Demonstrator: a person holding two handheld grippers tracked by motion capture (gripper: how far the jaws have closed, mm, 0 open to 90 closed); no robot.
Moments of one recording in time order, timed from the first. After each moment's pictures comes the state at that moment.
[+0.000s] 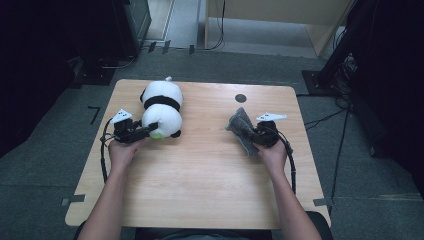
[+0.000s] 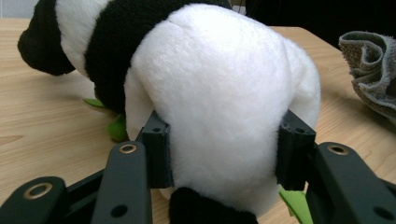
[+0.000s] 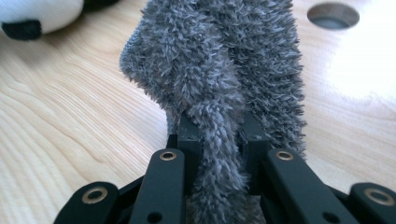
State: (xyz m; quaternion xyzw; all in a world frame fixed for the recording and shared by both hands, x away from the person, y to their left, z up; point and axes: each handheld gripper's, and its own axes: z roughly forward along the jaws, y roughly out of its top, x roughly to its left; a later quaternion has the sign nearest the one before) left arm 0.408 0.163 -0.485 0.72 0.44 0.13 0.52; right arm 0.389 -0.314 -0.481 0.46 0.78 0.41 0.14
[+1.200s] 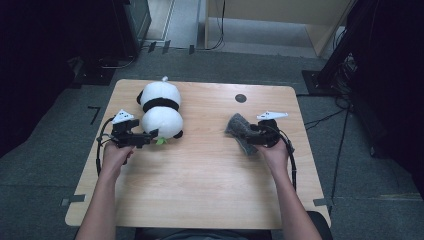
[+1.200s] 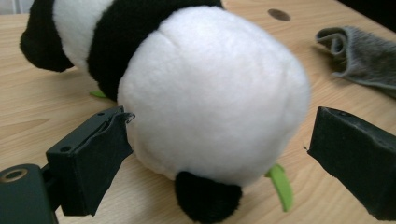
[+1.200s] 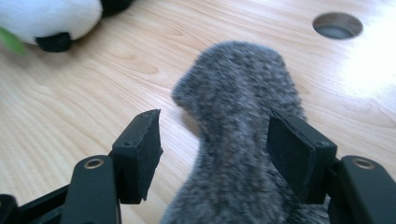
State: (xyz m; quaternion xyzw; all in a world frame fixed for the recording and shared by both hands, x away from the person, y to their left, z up) left arm 0.385 0.156 -0.454 0.75 0.44 0.15 0.46; right arm 0.383 -0.312 -0.464 0.45 0.78 0.41 0.13
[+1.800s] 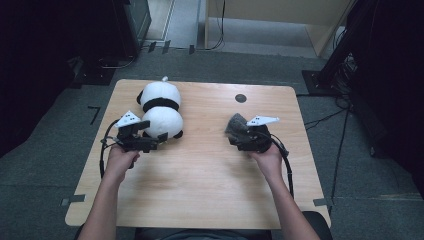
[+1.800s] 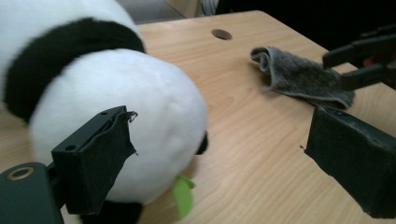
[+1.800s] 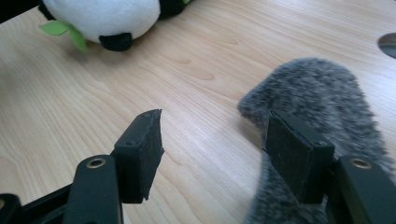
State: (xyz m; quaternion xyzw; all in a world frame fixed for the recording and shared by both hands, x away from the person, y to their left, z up) left arm 0.355 0.121 -0.428 0.77 0.38 0.12 0.49; right arm 0.362 -0.280 -0.457 0.40 0.80 0.43 0.12
